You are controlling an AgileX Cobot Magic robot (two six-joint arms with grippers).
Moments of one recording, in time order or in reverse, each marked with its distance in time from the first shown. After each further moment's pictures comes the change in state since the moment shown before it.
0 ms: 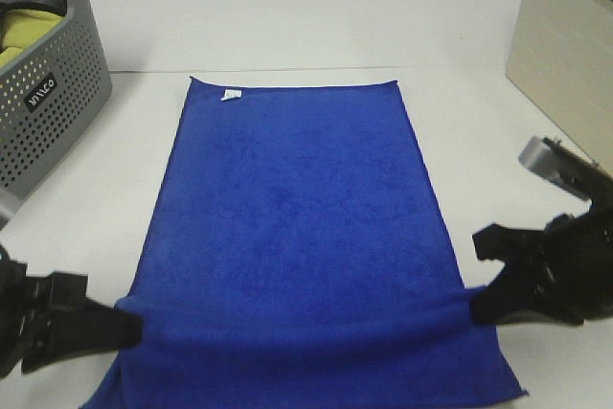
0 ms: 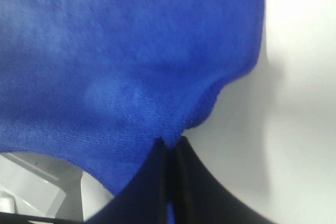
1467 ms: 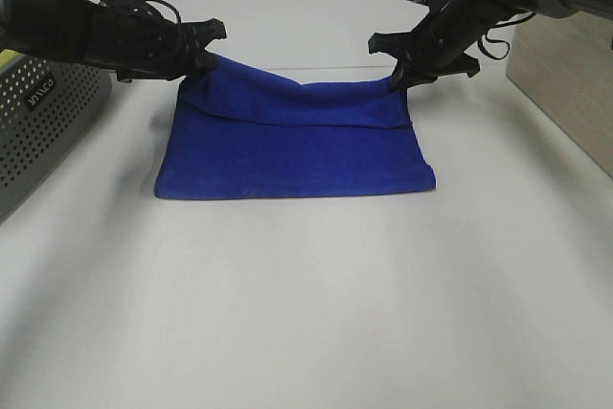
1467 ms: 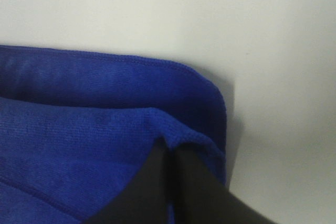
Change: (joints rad) left arm 0.001 0.892 -1.412 0.300 -0.382 -0.326; right arm 0.000 1.147 -1.743 -0.483 0.181 0.380
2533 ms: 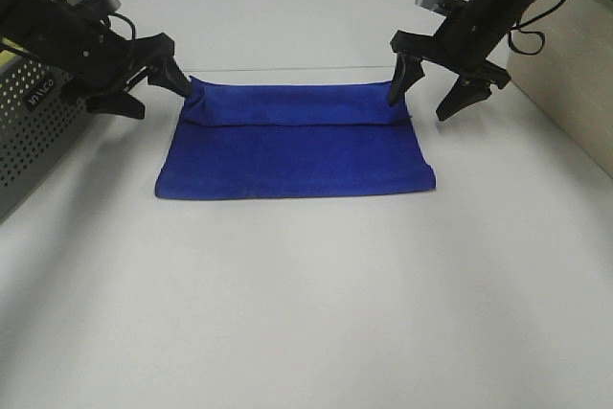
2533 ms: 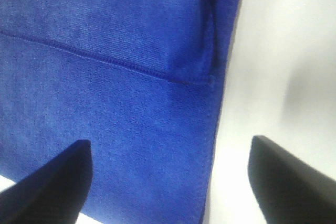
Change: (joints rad) left arm 0.129 -0.062 -0.024 0.699 0.453 -0.632; right arm -0.046 -0.070 0.000 0.004 0.428 0.063
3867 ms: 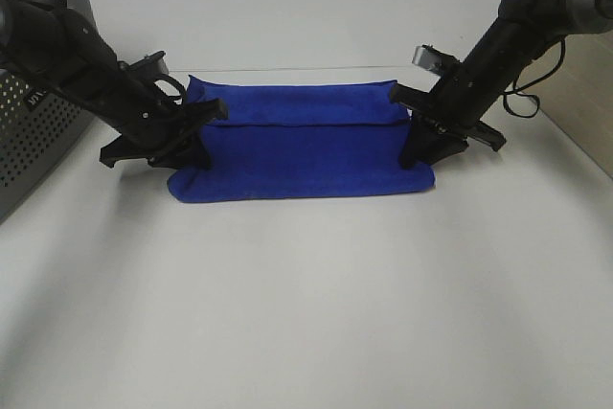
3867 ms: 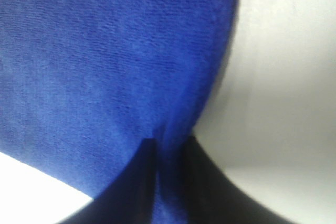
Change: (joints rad) left arm -0.165 0.009 0.186 0.073 -0.179 -0.218; right arm 0.000 -0.054 0.348 0.101 -0.106 -0.070
